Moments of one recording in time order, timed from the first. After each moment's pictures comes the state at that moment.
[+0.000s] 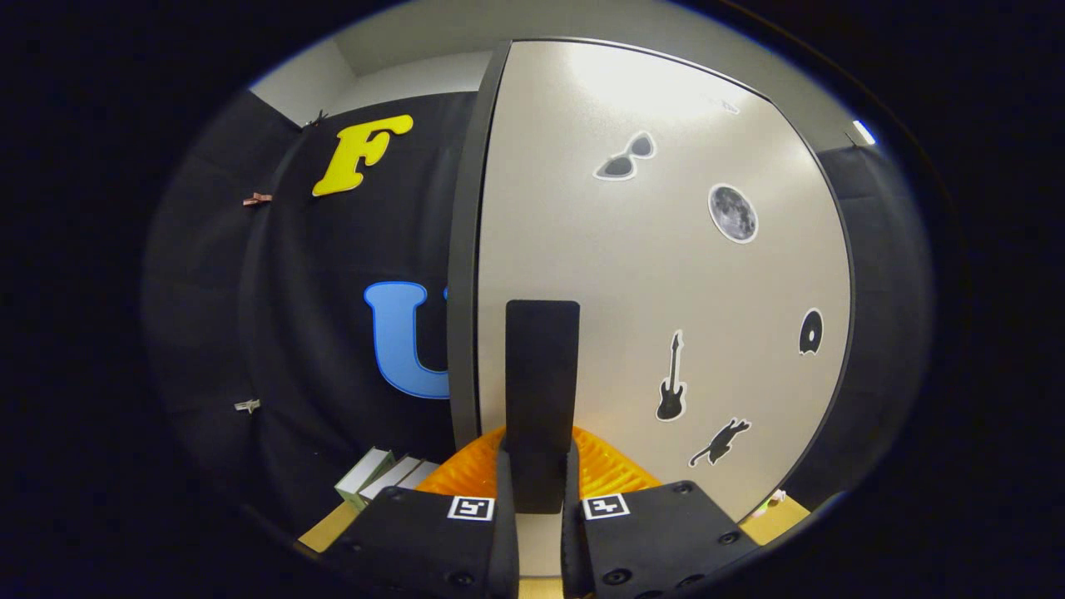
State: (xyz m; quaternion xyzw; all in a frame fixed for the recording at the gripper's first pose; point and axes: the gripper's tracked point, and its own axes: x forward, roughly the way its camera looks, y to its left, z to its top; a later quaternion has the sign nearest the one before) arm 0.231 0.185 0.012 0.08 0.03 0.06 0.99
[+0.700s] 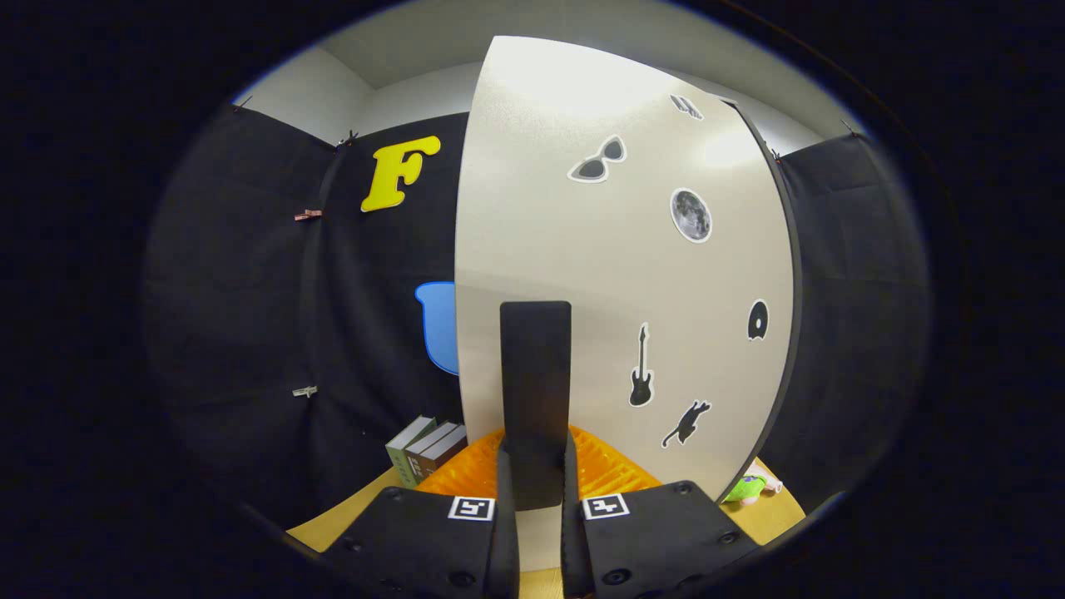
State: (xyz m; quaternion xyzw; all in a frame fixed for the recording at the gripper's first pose) arm 0.120 0.143 0.020 0.08 0.03 0.14 0.99
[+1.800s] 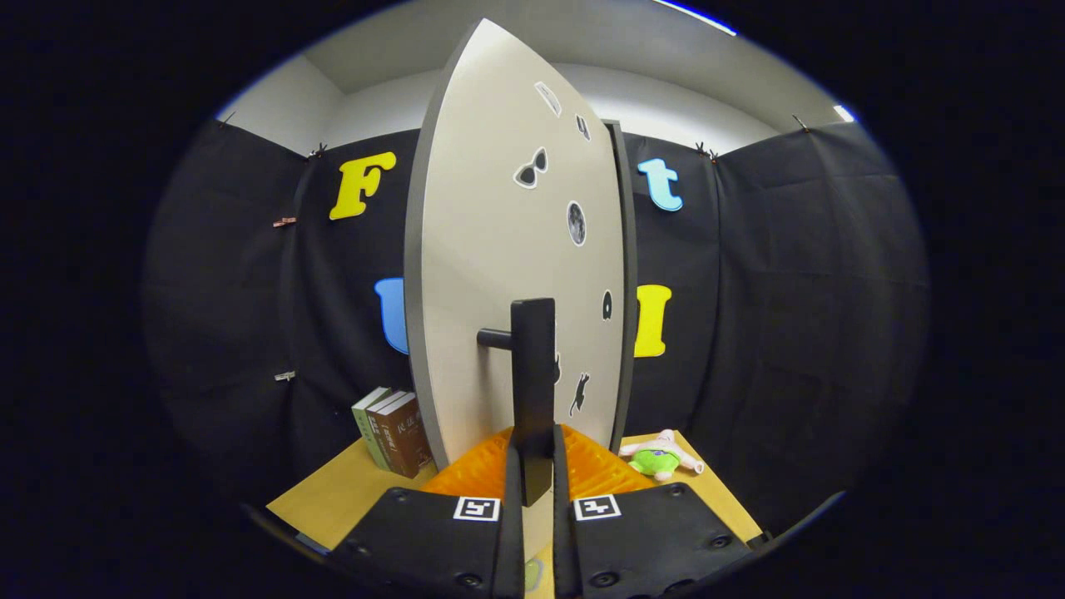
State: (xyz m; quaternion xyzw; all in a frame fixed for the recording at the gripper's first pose) arm 0.034 0.006 0.009 0.09 0.04 0.07 0.99
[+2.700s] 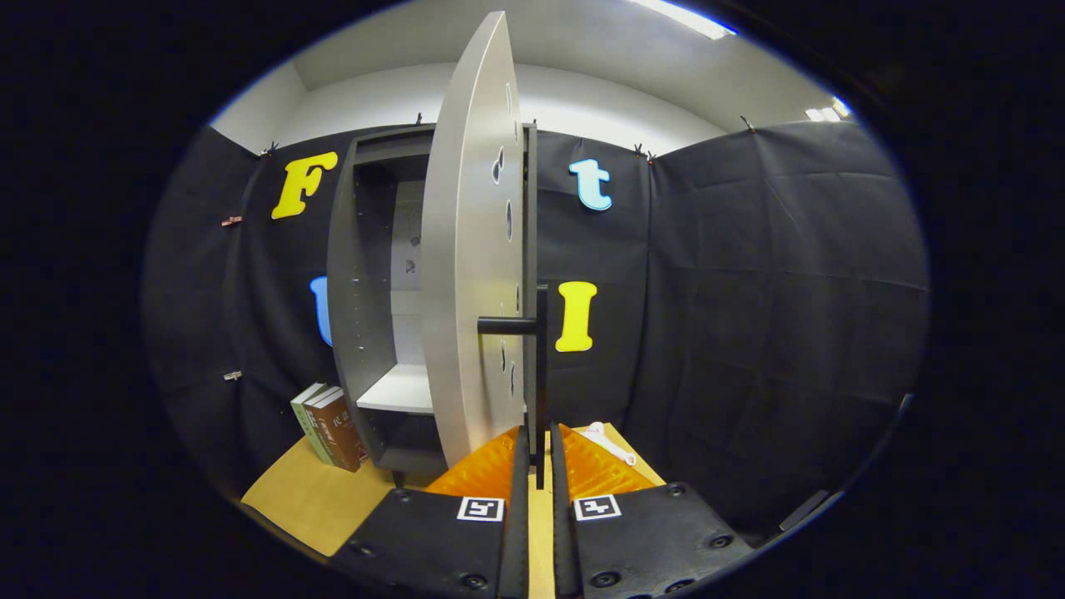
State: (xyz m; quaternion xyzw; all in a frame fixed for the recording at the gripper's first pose) arm 0.010 -0.096 -0.011 0.08 0.04 -0.05 0.99
